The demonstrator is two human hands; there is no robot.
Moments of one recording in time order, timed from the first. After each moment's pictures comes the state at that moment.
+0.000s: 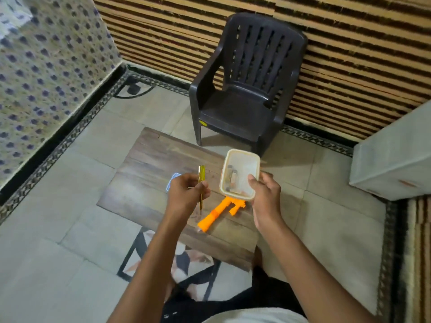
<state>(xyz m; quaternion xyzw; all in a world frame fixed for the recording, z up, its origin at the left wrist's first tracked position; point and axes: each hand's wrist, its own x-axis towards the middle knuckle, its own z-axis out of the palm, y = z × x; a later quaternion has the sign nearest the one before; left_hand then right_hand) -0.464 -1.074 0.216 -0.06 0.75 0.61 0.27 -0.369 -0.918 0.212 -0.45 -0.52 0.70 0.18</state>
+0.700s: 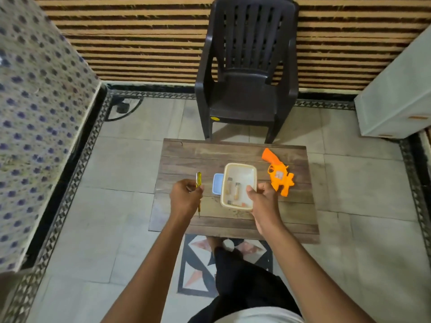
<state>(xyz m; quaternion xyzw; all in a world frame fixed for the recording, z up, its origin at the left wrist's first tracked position) -0.631 -1.255 0.173 0.04 0.84 0.45 0.31 -0.483 -1.138 0.160 -0.58 -0.48 0.63 0.18</state>
